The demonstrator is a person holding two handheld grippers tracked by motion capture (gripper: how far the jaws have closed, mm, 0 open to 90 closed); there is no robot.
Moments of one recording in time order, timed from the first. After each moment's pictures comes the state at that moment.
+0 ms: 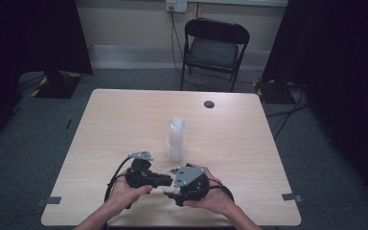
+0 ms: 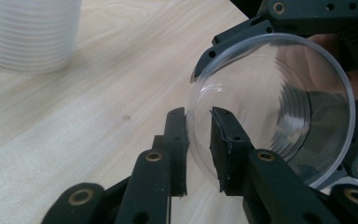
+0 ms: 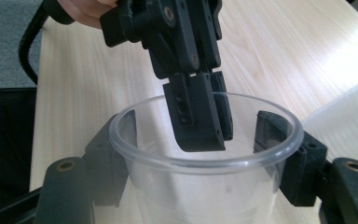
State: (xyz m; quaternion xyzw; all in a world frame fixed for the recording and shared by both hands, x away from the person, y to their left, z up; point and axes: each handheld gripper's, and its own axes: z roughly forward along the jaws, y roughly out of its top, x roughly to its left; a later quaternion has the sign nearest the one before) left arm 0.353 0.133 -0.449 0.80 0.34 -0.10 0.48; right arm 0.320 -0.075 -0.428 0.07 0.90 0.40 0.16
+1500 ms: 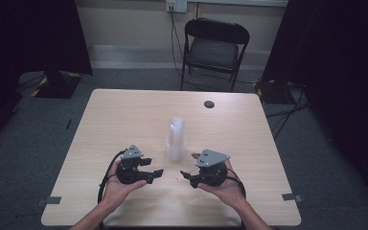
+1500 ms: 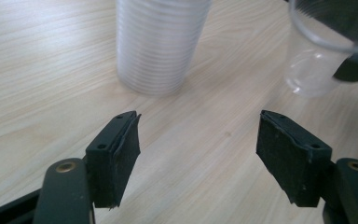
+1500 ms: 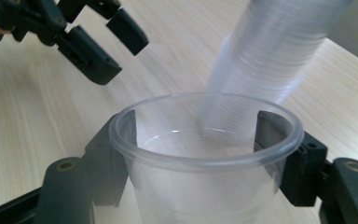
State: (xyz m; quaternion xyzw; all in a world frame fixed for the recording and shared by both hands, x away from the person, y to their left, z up) left arm 0.359 0.158 -0.454 0.80 0.38 0.07 0.46; right arm 0.350 -0.124 -0.420 0.21 0.85 0.43 0.20
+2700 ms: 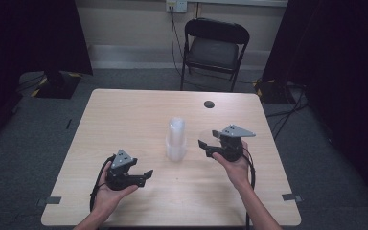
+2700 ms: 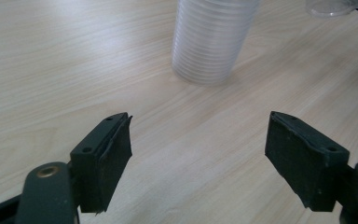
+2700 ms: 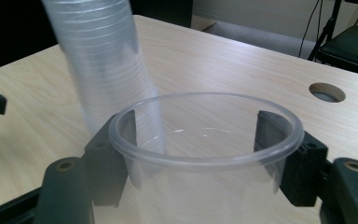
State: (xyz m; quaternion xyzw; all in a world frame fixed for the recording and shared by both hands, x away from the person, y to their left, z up) left arm 0.338 0.180 -0.455 0.78 0.41 0.16 0.45; right arm 0.414 -0.173 -0.409 0.37 0.76 0.49 0.21
